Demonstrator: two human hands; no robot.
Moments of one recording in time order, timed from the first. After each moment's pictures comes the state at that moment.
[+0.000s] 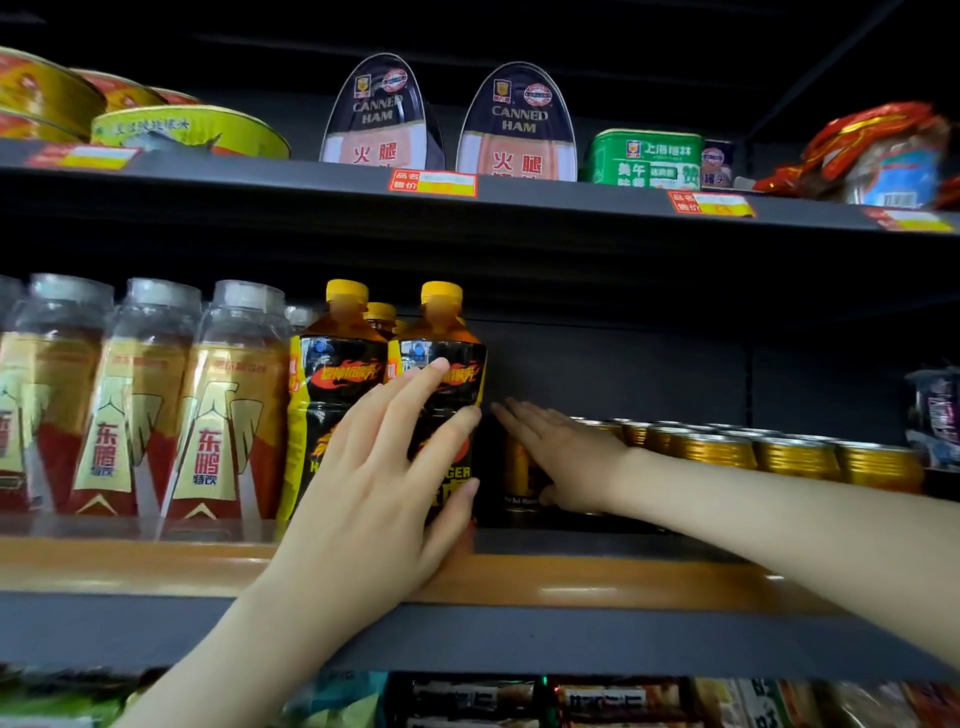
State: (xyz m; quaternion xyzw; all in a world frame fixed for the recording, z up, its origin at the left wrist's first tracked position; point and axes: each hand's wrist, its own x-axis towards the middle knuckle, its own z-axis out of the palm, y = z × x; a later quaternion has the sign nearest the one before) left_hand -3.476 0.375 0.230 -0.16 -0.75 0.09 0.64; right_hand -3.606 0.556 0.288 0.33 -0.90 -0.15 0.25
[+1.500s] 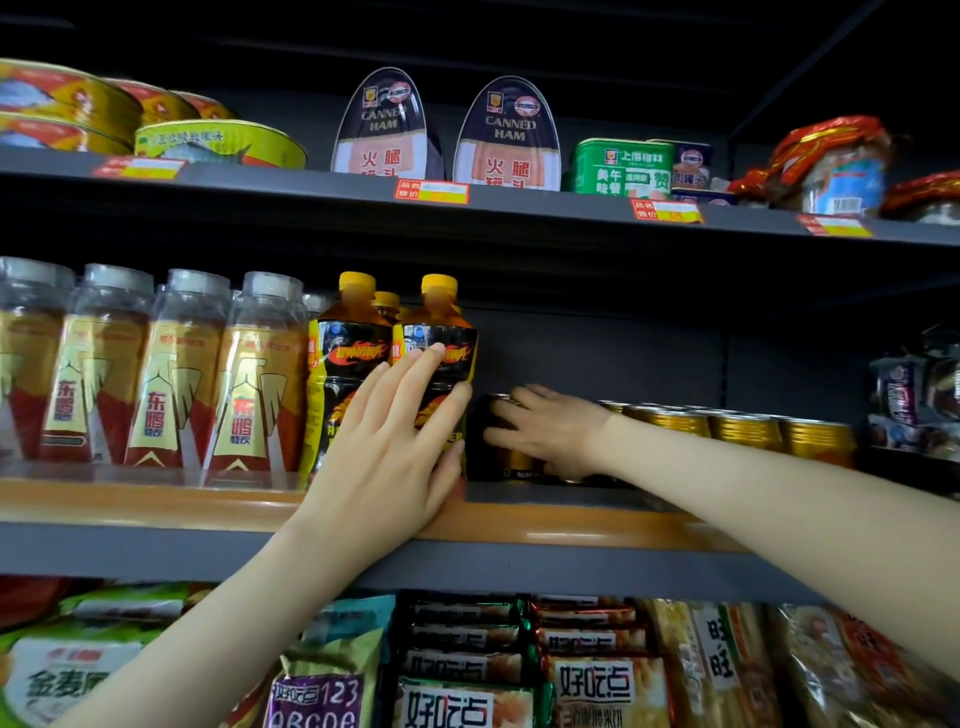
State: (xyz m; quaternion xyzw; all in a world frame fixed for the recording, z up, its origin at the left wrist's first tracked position) left_hand -3.472 0.380 0.230 -0.15 -0.74 0.12 0.64; right_hand -3.583 0.564 0.296 0.39 -0.77 -0.40 0.31
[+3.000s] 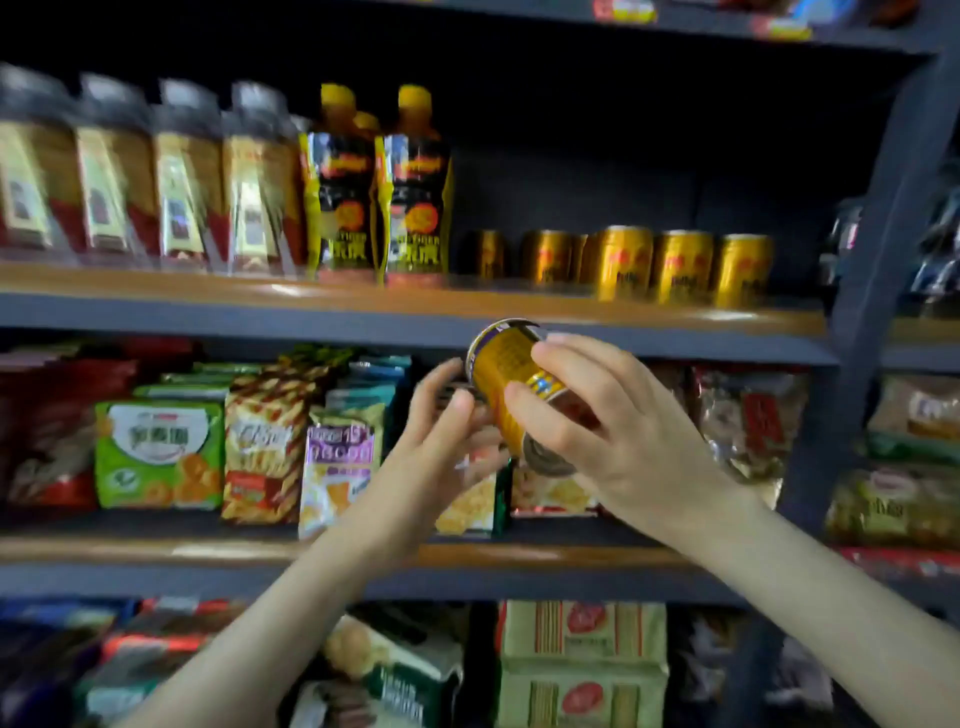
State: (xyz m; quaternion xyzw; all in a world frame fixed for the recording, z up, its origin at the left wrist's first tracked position) left_hand -3.350 0.470 0.099 -0.21 -0.61 -0.75 0.12; right_hand -3.384 0.649 0.142 0.48 -0.60 -0.04 0.64
